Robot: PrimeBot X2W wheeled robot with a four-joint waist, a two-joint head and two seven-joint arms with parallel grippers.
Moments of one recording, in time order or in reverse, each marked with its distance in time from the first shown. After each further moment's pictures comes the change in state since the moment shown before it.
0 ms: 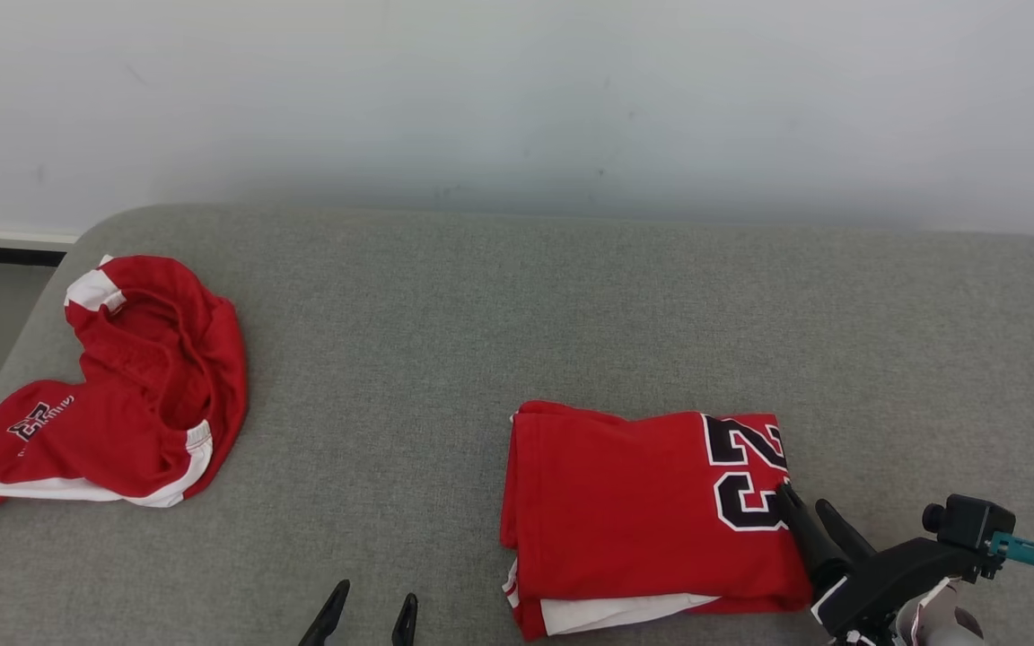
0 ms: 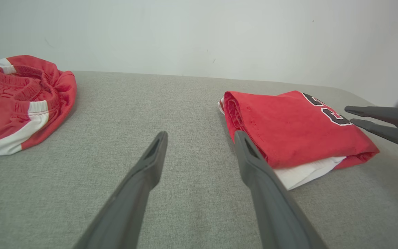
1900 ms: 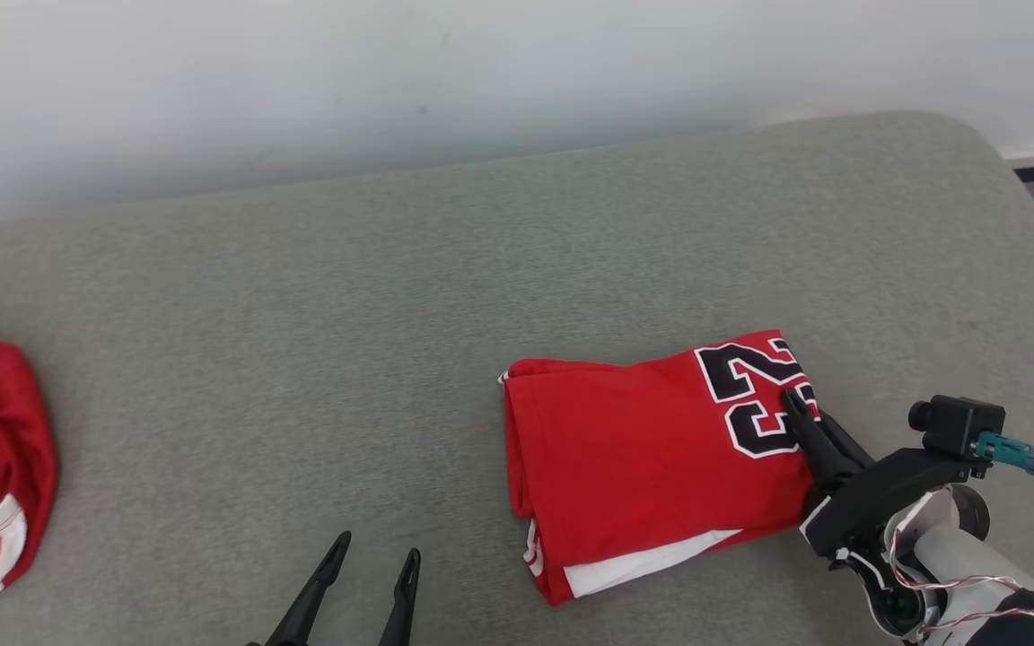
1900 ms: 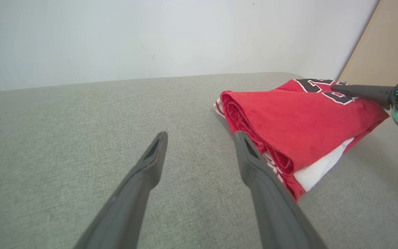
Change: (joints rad) left arm -0.078 0.000 0.006 -0.016 0.045 -0.017 0.000; right arm -0.223 -0.049 0.145 0.048 -0.089 0.000 -0.073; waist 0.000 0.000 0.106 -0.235
